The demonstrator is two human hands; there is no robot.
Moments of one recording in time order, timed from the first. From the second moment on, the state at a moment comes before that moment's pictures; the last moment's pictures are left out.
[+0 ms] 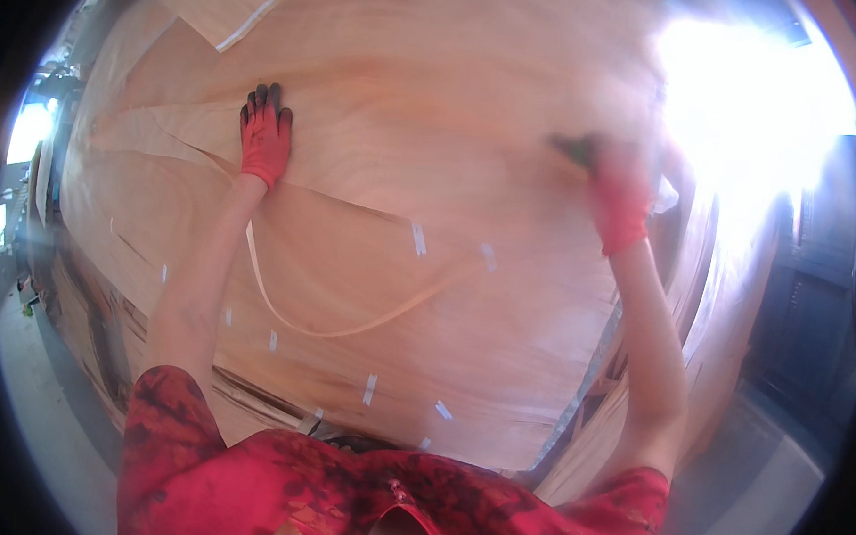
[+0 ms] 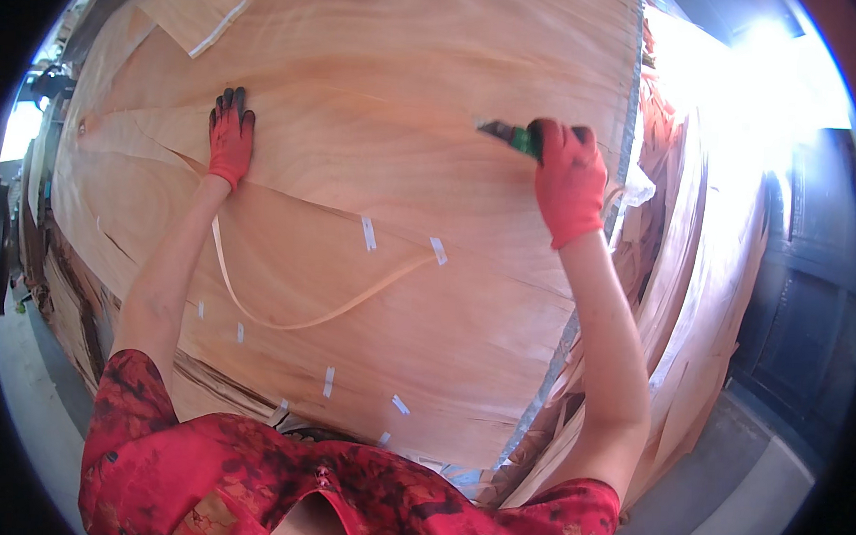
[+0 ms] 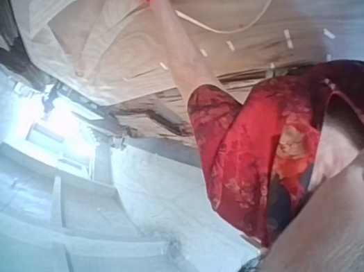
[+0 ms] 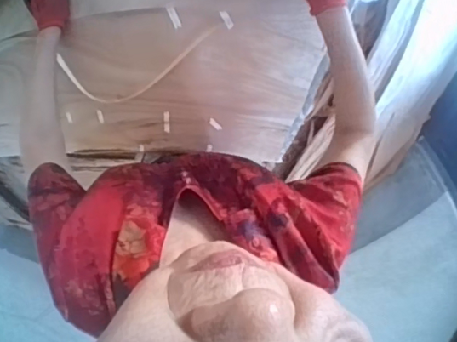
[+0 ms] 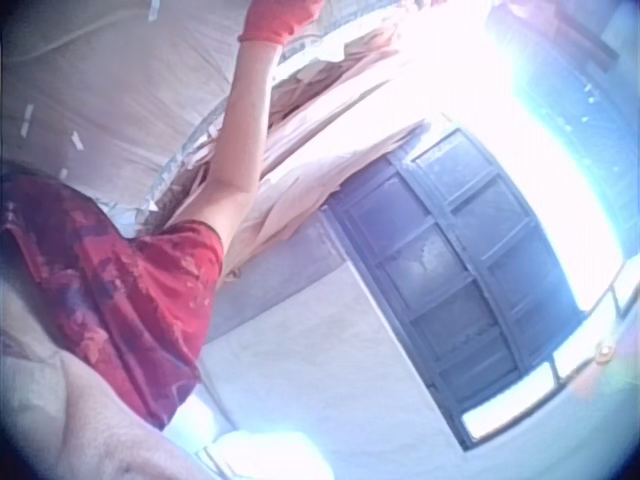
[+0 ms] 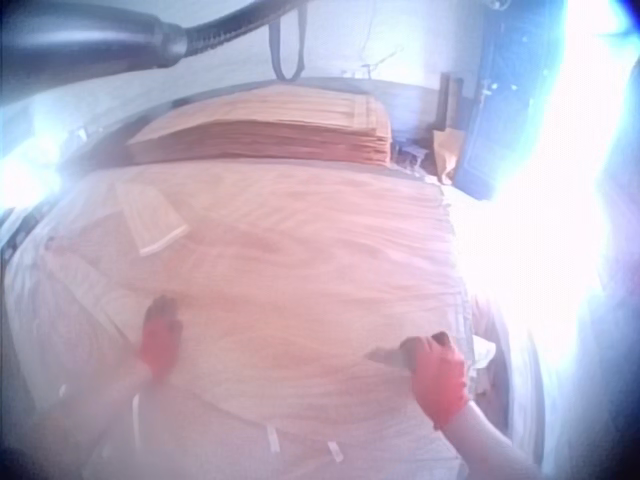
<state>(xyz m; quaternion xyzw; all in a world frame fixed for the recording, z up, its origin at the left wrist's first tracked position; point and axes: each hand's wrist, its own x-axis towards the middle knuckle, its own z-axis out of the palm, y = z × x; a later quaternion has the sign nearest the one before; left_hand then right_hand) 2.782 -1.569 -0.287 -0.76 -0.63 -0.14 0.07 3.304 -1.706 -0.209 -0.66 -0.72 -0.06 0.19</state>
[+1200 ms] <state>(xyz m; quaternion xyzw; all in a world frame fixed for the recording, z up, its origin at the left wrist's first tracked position) 2.775 -1.568 -0.295 -0.77 -0.62 -0.14 0.07 3.296 -1.675 -0.214 -0.57 -0.79 0.24 -0.01</state>
